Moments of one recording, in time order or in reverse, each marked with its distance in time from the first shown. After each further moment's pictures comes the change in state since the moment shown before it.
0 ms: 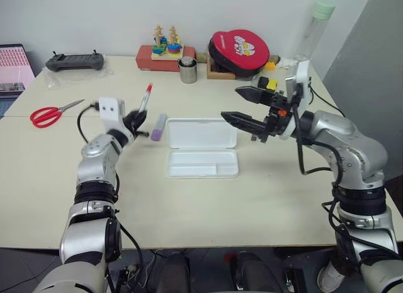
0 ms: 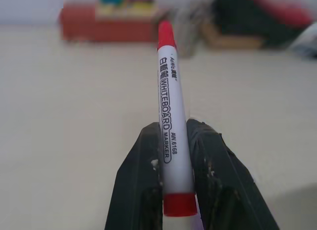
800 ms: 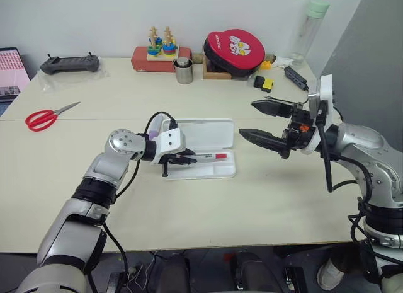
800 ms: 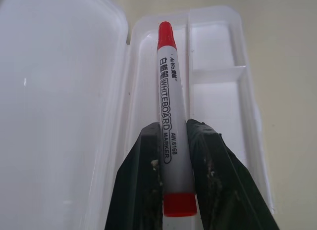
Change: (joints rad) left arm -0.023 0.145 -0.523 0.079 0.350 -0.230 -0.502; right arm 0.146 -0.121 -0.045 -0.117 0.028 0.025 -0.001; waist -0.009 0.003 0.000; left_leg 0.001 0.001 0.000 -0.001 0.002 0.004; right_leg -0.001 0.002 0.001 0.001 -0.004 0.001
